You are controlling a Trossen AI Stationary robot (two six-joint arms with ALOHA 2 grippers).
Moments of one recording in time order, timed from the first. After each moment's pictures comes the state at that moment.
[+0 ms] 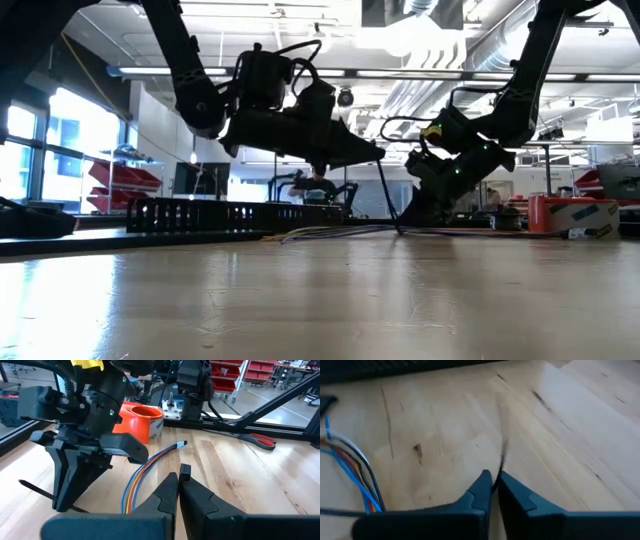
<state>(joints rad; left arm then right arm) 0.24 2.01 0.91 0.93 0.25 -0.05 -0.71 1.79 0.59 0.45 -0.40 -0.02</state>
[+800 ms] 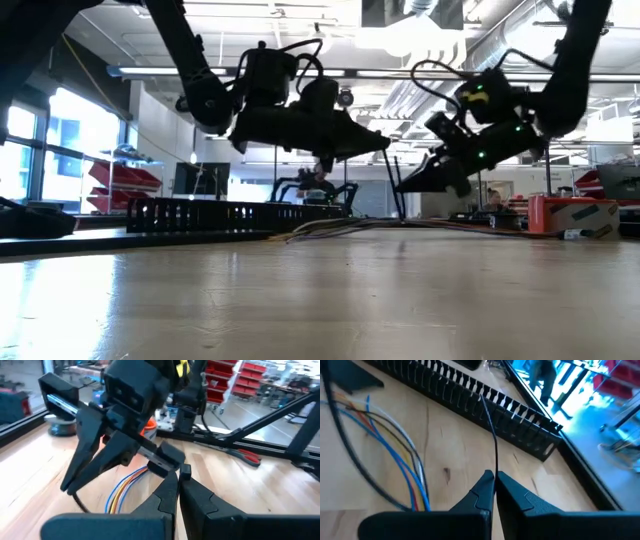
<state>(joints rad) 0.27 2.02 0.96 0.93 0.33 -0.14 -0.54 1.59 0.35 0.84 -0.20 -0.45</state>
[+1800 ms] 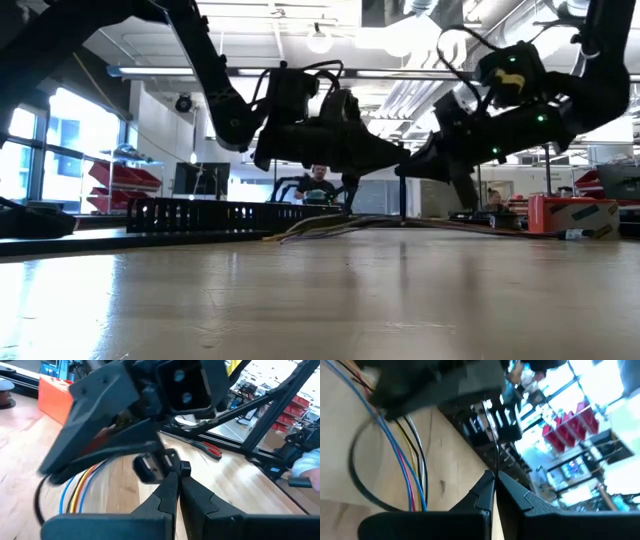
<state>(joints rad) 0.29 2.16 1.09 0.92 0.56 -0.28 -0.25 1.58 0.26 1.05 0.19 -0.79</state>
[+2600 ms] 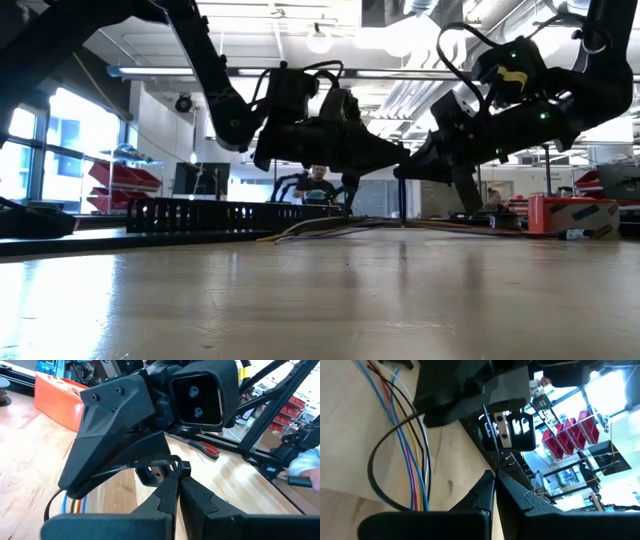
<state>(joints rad) 0.29 2.16 1.09 0.92 0.57 -0.29 -0.19 1.58 0.28 1.01 0.23 -0.85</state>
